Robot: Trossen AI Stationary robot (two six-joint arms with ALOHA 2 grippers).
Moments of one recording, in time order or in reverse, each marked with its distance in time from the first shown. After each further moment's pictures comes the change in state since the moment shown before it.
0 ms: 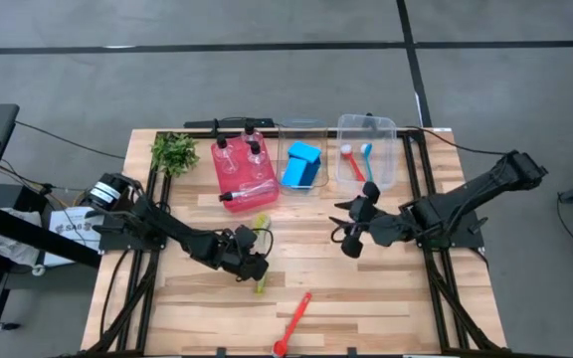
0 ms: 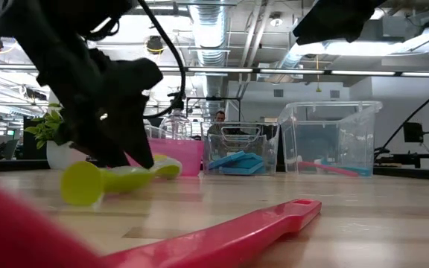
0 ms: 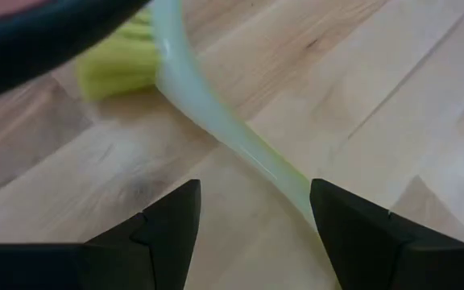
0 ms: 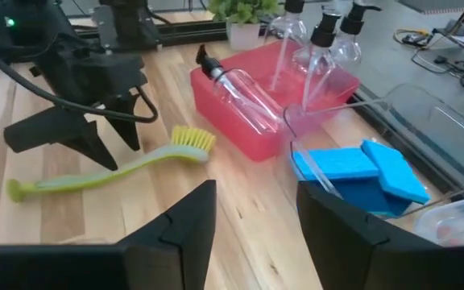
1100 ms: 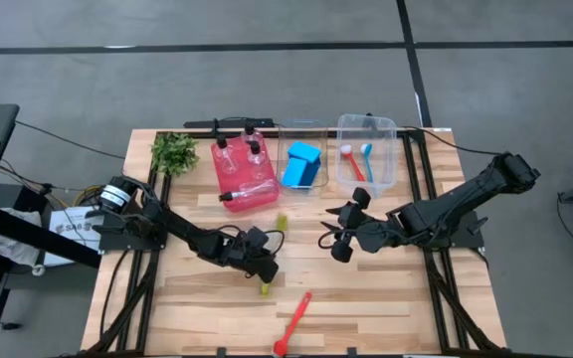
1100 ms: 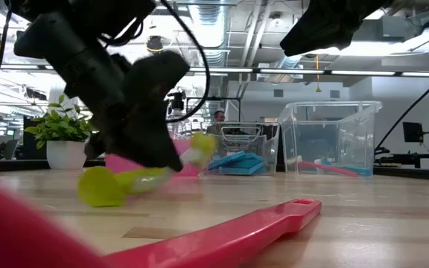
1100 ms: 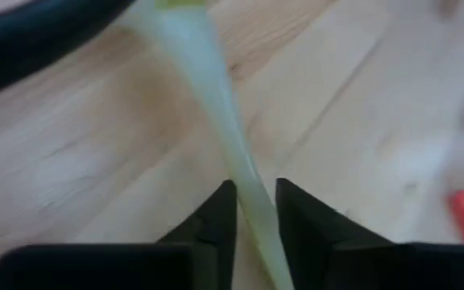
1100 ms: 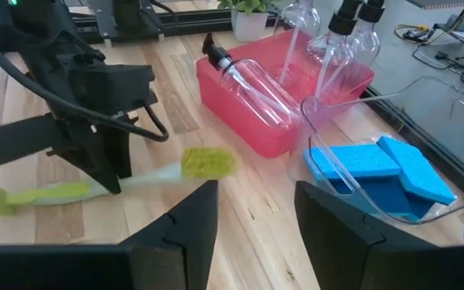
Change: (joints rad) left arm 0.036 0.080 0.000 0.270 0.077 0.115; right arm -0.002 0.121 -0.001 0.099 -0.003 0.005
